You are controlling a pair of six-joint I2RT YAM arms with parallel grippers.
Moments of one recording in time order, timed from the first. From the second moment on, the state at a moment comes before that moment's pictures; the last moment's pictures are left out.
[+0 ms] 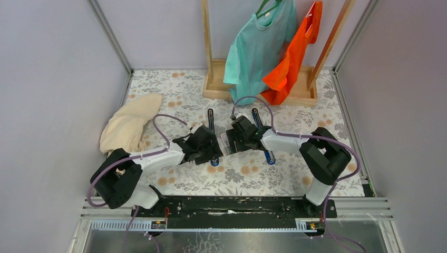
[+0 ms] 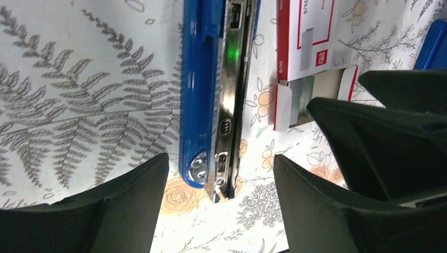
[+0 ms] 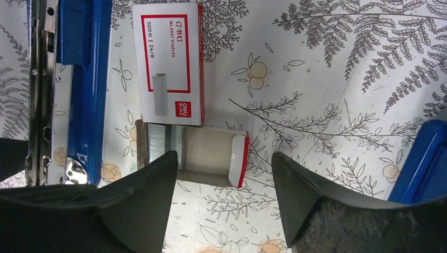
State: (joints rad) left arm -0.73 1.43 0.67 -0.23 -0.05 -1.03; right arm 0.81 1.73 0.96 -0.22 0.11 0.44
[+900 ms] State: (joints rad) left arm -0.45 0.93 1.00 -0.65 -0.32 -0.60; right arm 0.84 1.77 1.01 -0.29 0.18 0.40
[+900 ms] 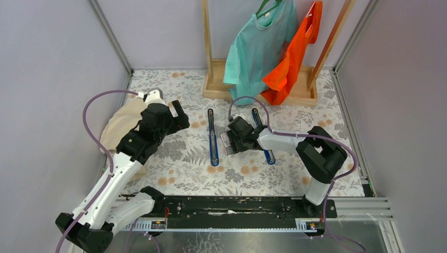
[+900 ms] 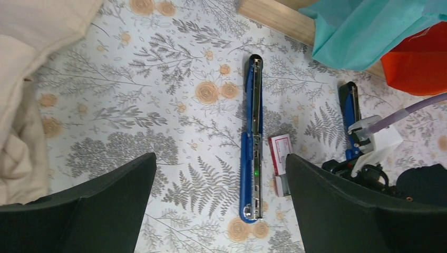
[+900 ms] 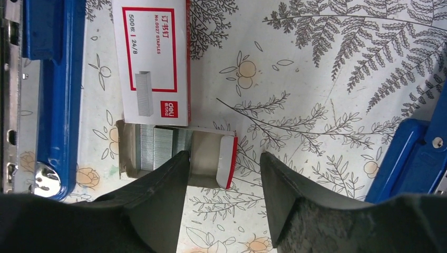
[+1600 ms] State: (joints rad) left arm -0.45 0.99 0.79 -0.60 -0.10 -0.67; right arm 0.85 1.71 1.04 -0.42 0.20 0.39
